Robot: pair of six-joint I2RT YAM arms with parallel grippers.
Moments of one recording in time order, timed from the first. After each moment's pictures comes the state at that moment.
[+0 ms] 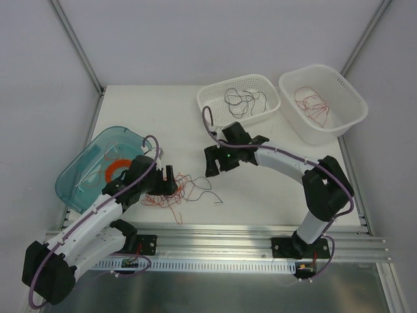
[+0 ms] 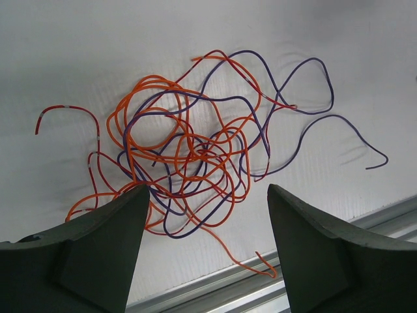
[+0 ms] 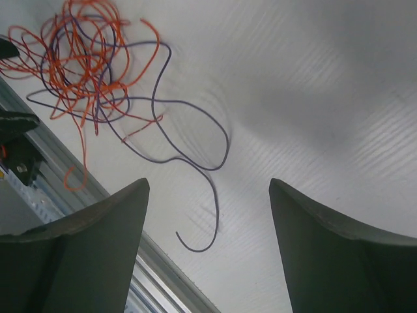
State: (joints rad) left arm -0.48 0.82 0.51 -0.49 0.04 -0.44; right arm 0.69 1.70 1.20 -0.43 -0.36 0.27
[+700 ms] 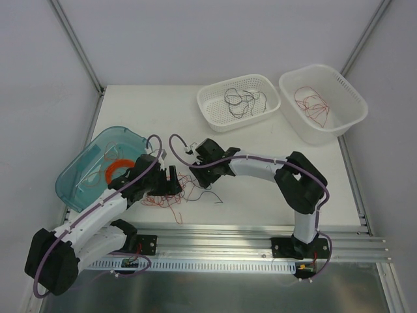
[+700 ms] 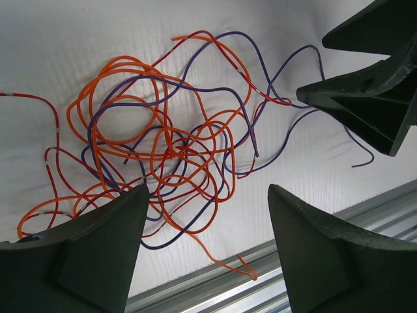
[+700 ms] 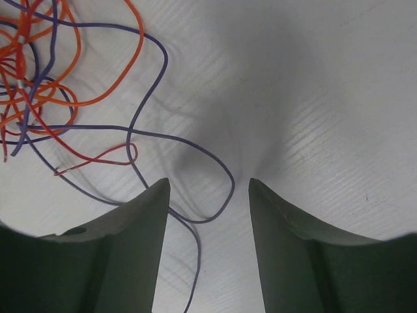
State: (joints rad) left arm -0.48 0.92 0.50 -0.44 0.11 -0.52; right arm 0.92 1.89 1.25 -0.39 -0.09 0.11
